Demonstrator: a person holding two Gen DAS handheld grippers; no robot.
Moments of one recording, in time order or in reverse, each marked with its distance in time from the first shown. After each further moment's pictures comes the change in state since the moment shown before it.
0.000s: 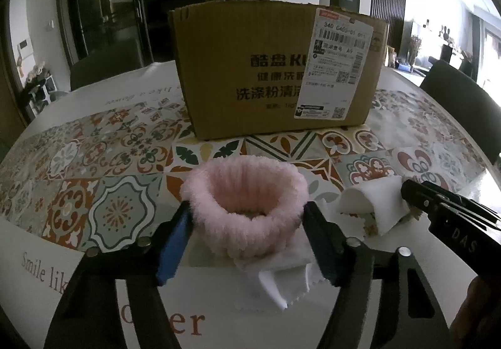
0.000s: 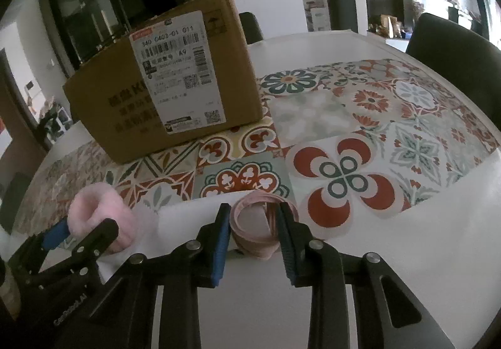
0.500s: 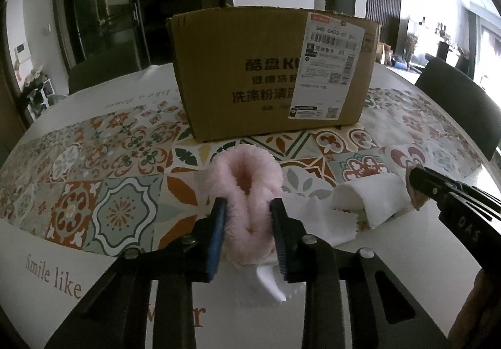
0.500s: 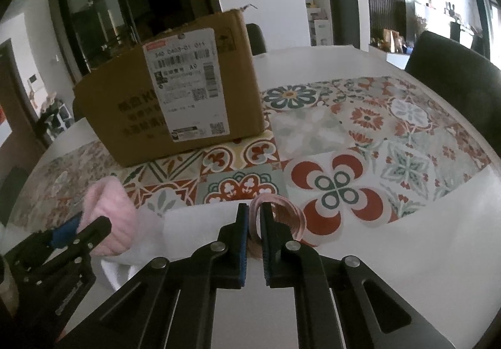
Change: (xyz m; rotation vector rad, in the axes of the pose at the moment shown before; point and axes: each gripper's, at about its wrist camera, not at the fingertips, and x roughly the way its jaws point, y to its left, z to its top) left arm -0.010 -0.003 0.001 0.015 0.002 -0.012; right arm -0.016 0.005 0.003 -0.053 -0.046 -0.014
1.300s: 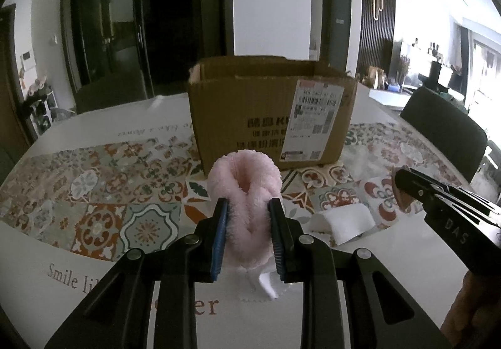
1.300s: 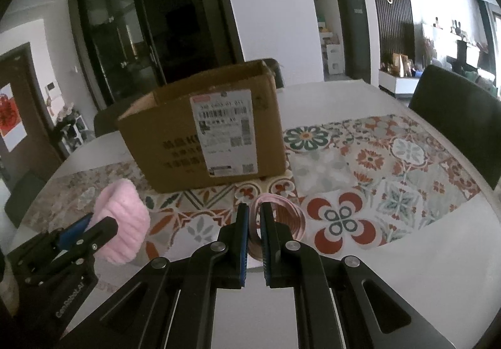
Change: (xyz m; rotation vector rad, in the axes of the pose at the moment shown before) left arm -0.070 0.004 0.019 -0.017 -0.122 -0.023; right arm -0.057 0.019 0.020 -0.036 -0.115 0.056
